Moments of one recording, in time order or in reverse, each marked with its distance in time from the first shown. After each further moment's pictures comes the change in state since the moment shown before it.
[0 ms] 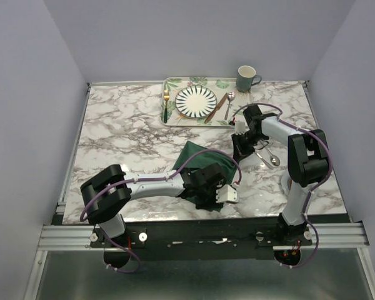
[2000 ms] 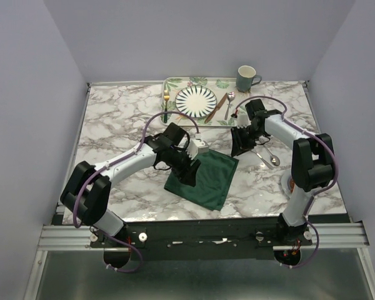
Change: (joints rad) left arm 0.503 -0.116 0.040 -0.182 0.439 -0.261; right arm 0.000 -0.071 0.027 0.031 0.050 0.047
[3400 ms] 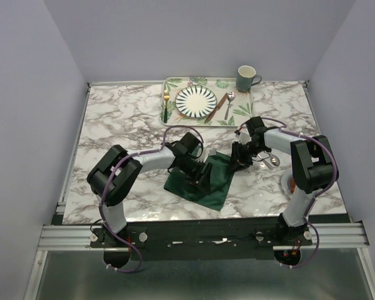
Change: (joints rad) left arm -0.066 0.269 -0.010 0.232 0.127 -0.536; right arm 0.000 -0.019 -0.266 0.160 -0.162 0.296
